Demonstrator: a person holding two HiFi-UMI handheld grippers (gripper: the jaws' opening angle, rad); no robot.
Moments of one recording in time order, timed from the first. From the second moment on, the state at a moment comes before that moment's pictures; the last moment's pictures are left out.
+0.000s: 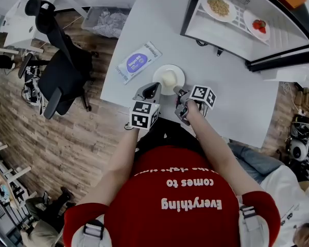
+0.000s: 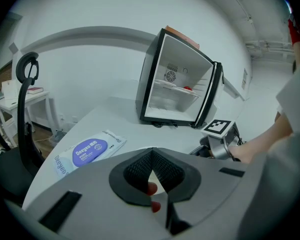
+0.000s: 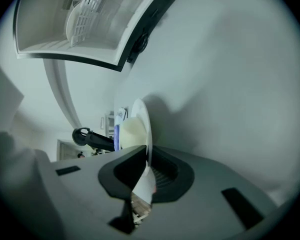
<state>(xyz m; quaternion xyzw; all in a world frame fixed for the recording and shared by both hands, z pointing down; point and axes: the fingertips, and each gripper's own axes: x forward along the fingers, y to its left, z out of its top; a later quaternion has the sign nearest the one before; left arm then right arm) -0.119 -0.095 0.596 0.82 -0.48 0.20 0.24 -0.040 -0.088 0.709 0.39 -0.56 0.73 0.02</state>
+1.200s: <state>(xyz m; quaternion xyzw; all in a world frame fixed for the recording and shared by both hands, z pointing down) -0.109 -0.111 0.588 0.83 -0.46 0.20 0.23 -0.024 -0.112 0.616 0.52 -0.70 0.47 0.15</state>
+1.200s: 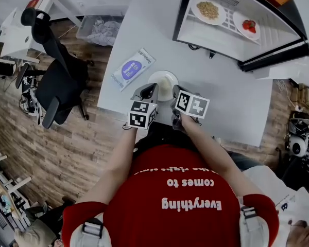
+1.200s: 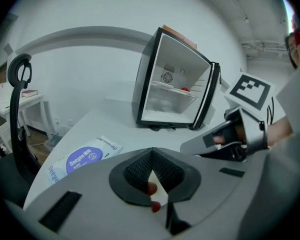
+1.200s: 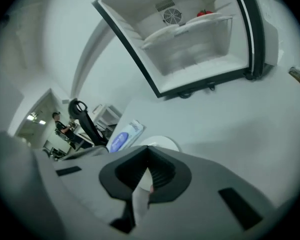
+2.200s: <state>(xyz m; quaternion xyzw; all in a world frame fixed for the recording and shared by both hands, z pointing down) -0.054 -0.120 0.511 0.88 -0.42 0.14 0.17 -0.035 -0.112 0.497 0.51 -0.83 0.18 0.10</state>
